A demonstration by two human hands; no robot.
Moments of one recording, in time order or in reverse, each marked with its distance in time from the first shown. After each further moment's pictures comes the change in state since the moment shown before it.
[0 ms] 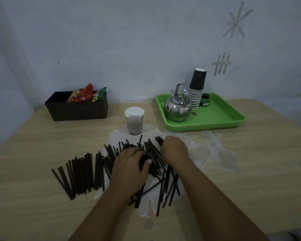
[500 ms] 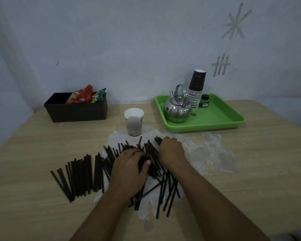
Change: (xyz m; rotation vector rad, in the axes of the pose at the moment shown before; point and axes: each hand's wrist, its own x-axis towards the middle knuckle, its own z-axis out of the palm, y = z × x) left_hand 0.000 0.001 -0.002 -0.020 -0.001 -0.017; right_hand 0.000 -0.004 0.011 -0.030 0.032 -0.037
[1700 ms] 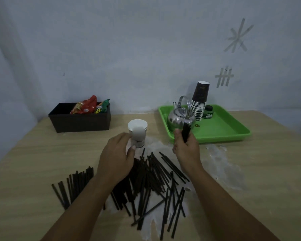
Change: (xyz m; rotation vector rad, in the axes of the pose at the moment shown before) left_hand 0.055 -0.022 -0.050 -0.025 0.148 -0.001; right_hand 0.023 0.024 -0.022 1.370 0.227 -0.144
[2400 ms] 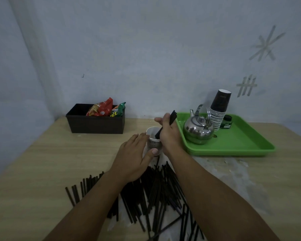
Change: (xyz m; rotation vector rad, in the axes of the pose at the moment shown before) left_hand 0.027 -0.028 0.010 0.008 -0.160 0.081; right_hand 0.062 -0.002 0.125 -0.042 0.010 0.103
